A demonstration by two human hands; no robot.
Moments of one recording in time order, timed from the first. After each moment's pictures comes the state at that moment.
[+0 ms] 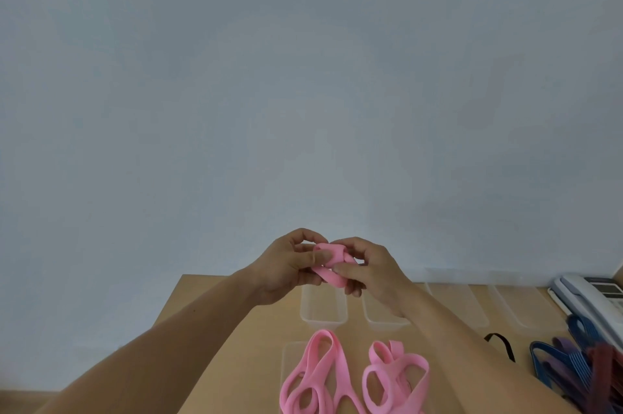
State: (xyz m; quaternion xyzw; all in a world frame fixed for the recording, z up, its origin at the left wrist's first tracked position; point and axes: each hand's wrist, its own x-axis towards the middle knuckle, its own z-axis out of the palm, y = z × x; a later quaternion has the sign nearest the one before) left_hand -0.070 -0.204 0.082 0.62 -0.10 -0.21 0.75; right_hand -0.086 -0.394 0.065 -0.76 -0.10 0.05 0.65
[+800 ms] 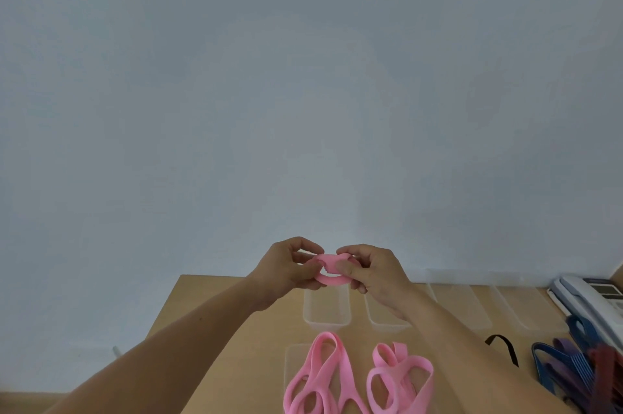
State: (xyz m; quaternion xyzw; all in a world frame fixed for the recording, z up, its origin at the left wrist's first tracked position) left_hand -0.052 -0.186 0.055 0.71 -0.09 -0.15 0.68; right_hand -0.070 -0.387 0.052 -0.78 -0.03 0.03 0.62
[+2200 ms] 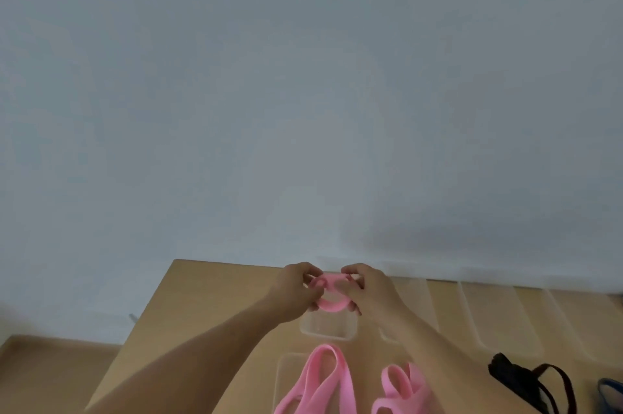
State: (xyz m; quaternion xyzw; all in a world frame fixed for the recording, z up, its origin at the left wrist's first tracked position) left_hand 0.032 -0.231 -0.050 0.88 -0.01 -0.14 0.46; right_hand 0.031 -0.414 -0.068 -0.83 0.02 0.13 0.54
